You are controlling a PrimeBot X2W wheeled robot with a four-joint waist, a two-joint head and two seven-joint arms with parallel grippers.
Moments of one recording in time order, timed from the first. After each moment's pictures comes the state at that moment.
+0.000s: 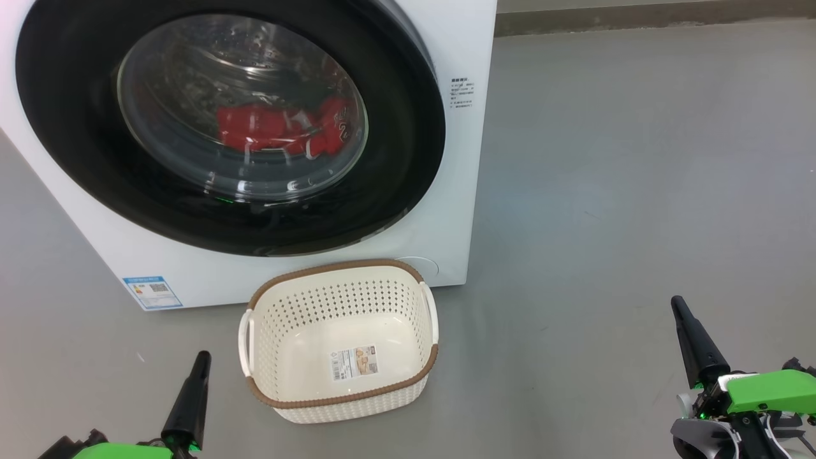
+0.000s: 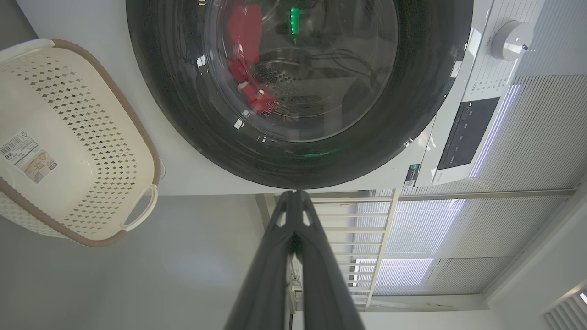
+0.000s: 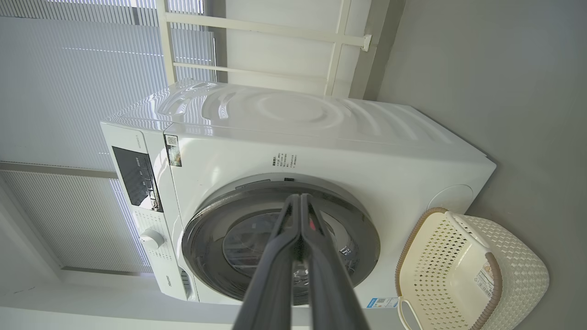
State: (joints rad) left arm -0.07 0.04 0.08 0.27 -1.60 -0.12 0.11; right arm -0.07 -0.04 -0.13 0.27 1.62 0.13 0.11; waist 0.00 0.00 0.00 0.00
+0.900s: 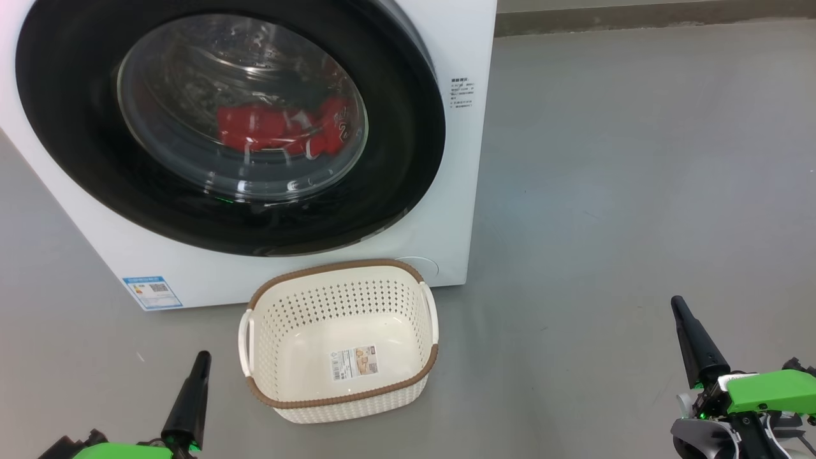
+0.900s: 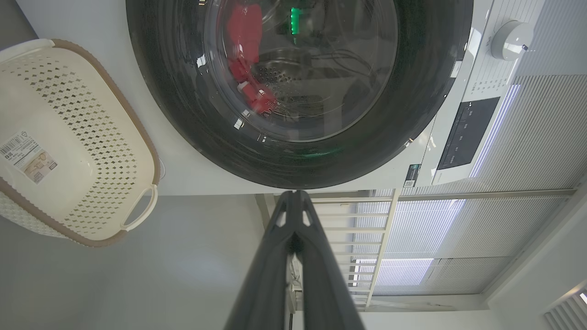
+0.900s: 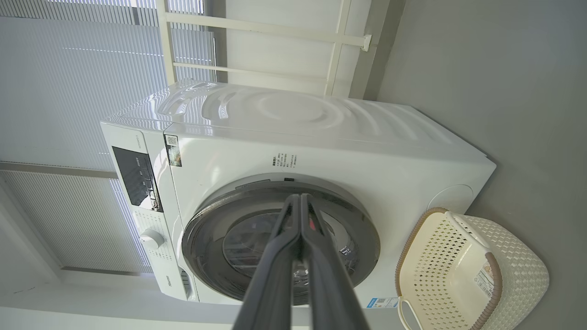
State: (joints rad) left arm -0.07 0.04 0.08 0.27 -1.60 -0.12 0.11; right arm -0.07 -0.04 -0.13 0.27 1.62 0.13 0.11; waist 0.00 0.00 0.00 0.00
